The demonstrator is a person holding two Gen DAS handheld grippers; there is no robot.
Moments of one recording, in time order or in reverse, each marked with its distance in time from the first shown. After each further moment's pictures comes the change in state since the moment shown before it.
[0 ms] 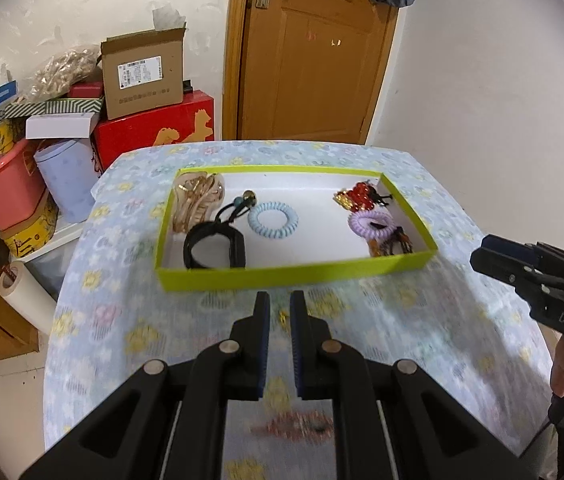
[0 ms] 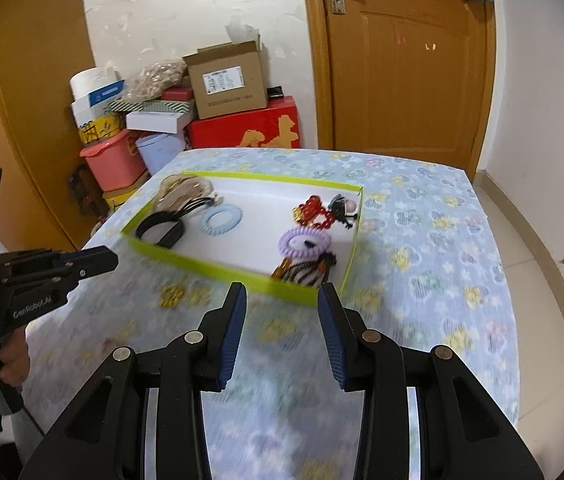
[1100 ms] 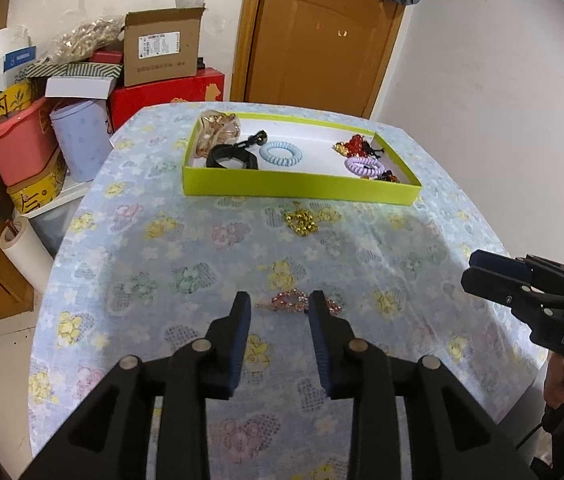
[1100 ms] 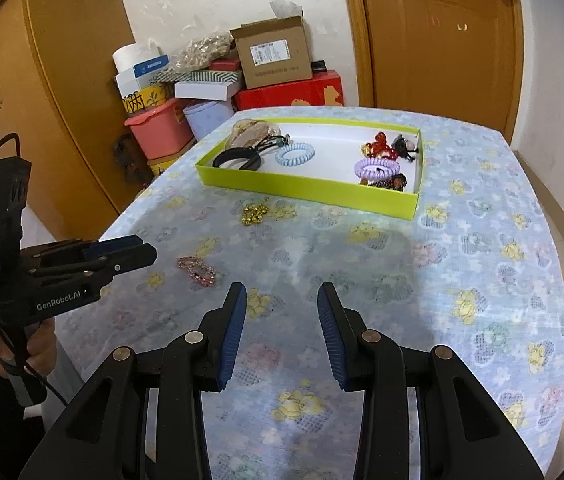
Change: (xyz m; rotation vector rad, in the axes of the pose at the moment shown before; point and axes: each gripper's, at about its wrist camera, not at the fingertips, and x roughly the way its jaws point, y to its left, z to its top) left arm -0.031 0.011 -0.075 -0.049 0.041 -0.025; right arm -0.020 0.044 -0.064 -0.013 0.078 0.129
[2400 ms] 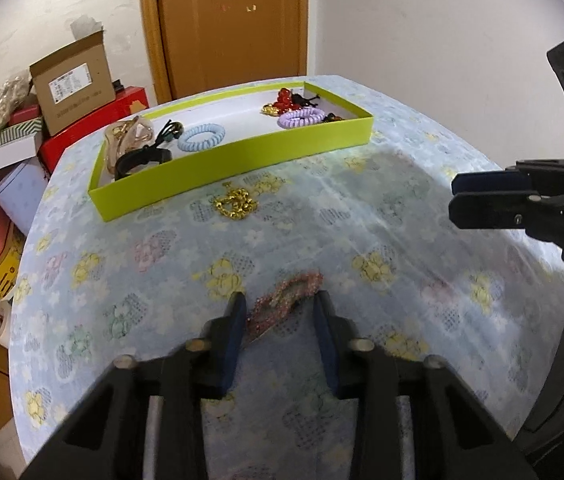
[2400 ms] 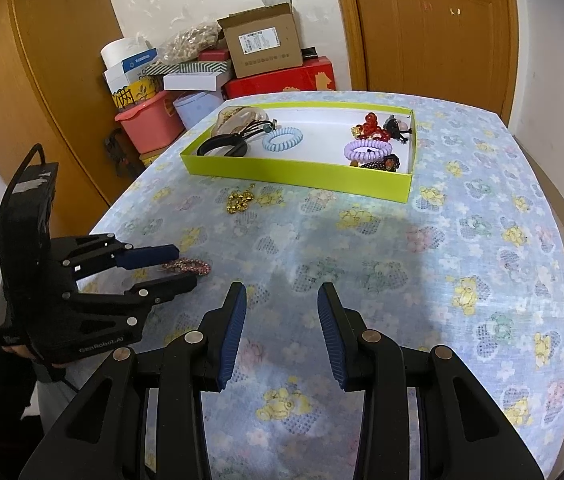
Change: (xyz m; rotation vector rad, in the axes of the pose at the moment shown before) left arm 0.043 -0.035 -0.009 0.328 0.043 -0.054; right arm 0.010 -0.008 -0.001 0.034 0.038 -0.005
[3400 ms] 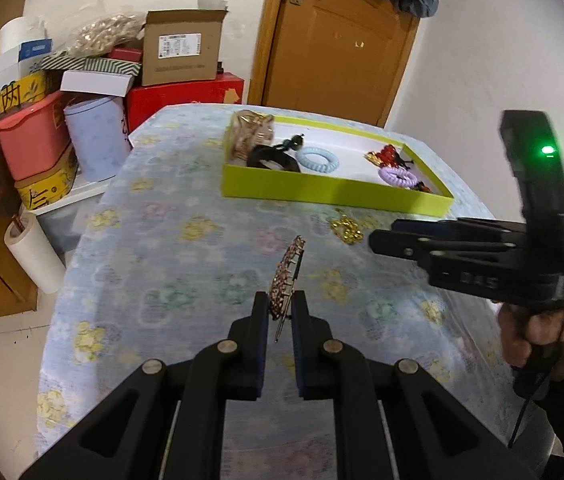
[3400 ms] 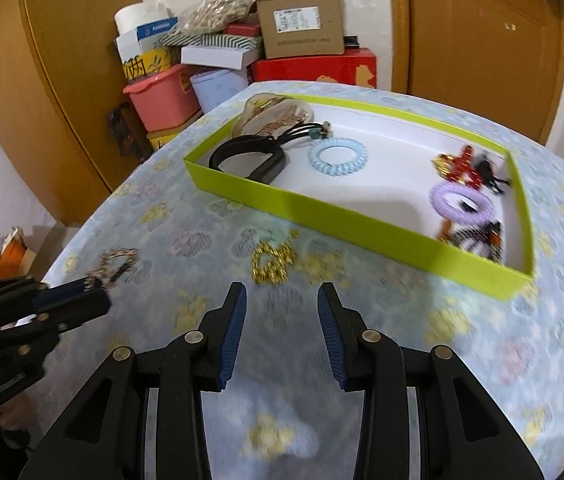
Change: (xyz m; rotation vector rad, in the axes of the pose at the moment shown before) left arm -0.038 0.070 -0.018 -0.368 -0.086 0.086; right arm 0.103 0.035 0.064 -0.133 0.067 0.022
